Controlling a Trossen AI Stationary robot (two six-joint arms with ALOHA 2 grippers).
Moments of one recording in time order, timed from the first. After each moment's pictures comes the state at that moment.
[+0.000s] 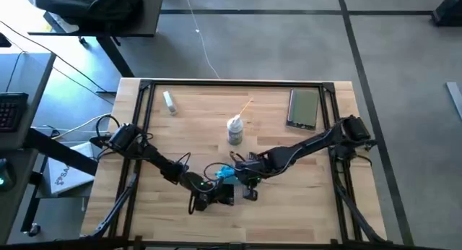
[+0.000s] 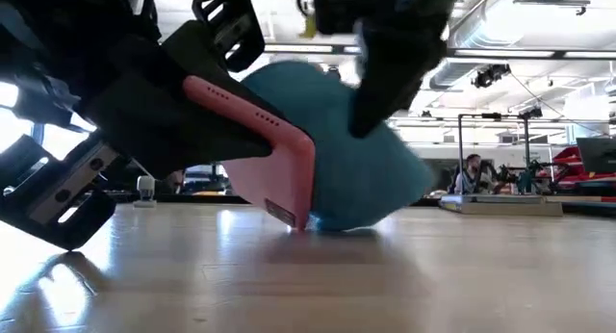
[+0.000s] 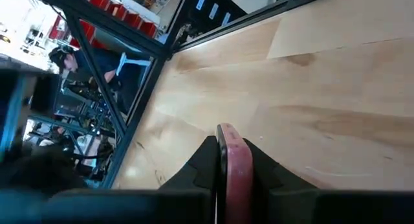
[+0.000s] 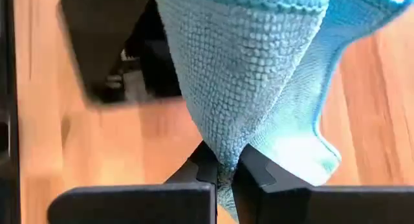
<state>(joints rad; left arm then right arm) -0.48 2.01 0.65 1.01 -0.06 0.99 0.34 1.87 1.36 -0.62 0.00 0.43</state>
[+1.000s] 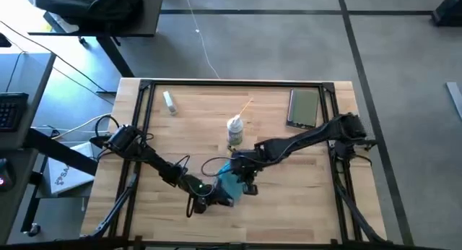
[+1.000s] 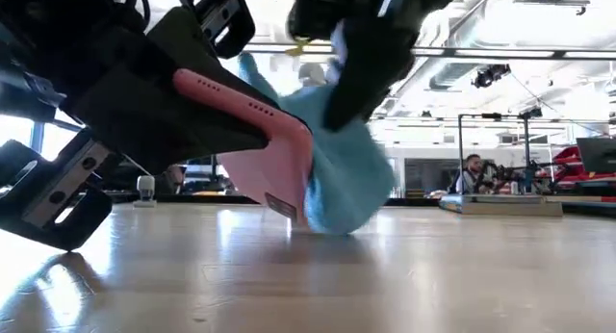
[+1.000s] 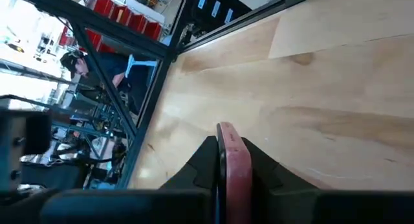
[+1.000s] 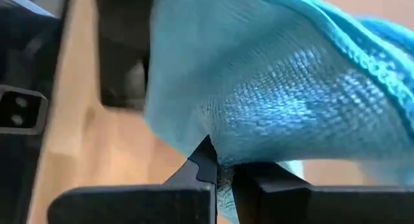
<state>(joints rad) -0.52 2.01 0.66 1.02 -0.11 1.06 0.22 1.95 1.36 -0.38 -0.23 0.20</state>
